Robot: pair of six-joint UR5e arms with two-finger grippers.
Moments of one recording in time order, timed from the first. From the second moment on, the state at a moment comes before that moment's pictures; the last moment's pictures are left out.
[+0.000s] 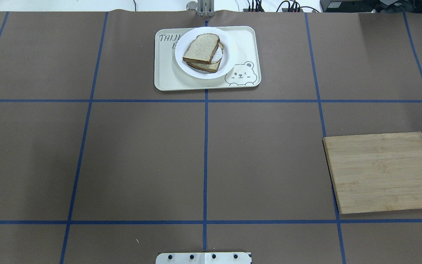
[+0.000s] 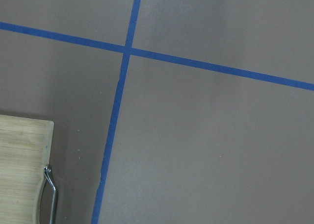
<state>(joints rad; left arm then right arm) -1.40 -1.61 -1.79 -1.59 -2.19 0.11 1.64 -1.67 1.62 -1.56 2.29 -0.25</state>
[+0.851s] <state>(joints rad) -1.58 -1.58 -1.79 -1.33 -2.24 0.25 1.64 -1.66 1.63 -1.56 2.29 -0.25</state>
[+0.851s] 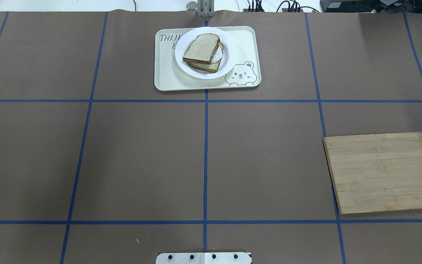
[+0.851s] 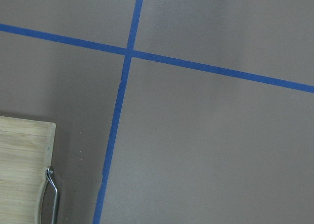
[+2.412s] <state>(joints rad) -1.58 -1.57 -1.80 -1.33 -2.24 0.26 1.63 -1.66 1.64 -1.56 2.30 -0.21</state>
